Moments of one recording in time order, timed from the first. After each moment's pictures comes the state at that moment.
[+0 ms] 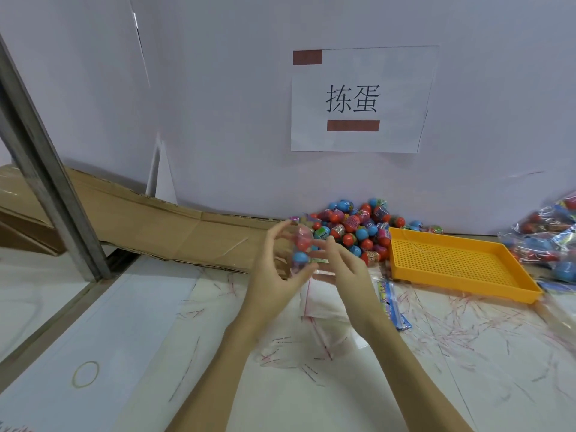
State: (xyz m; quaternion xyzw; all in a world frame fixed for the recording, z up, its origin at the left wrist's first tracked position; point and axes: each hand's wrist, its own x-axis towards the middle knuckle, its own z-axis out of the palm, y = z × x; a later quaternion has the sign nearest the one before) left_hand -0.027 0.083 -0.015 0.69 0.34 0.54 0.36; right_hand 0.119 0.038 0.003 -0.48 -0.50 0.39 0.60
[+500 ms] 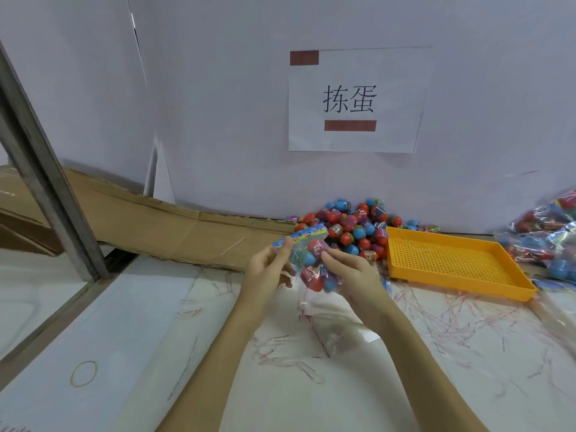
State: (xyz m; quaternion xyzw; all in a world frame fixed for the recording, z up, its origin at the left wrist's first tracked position) left_hand -0.024 0.092 -0.015 0.51 0.40 0.52 0.55; right_hand 0.141 0.035 0.007 -0.49 -0.49 0.49 0.54
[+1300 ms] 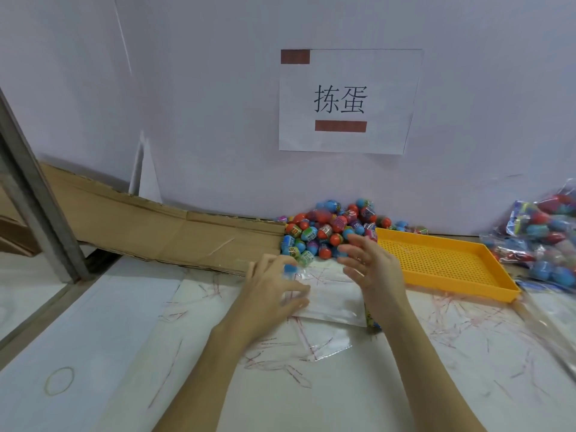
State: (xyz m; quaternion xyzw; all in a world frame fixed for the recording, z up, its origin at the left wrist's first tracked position) left_hand -0.031 0.087 -0.035 0.89 0.38 0.24 0.08; right_hand 0.179 0.036 0.012 -0.47 -0.31 0.45 0.70
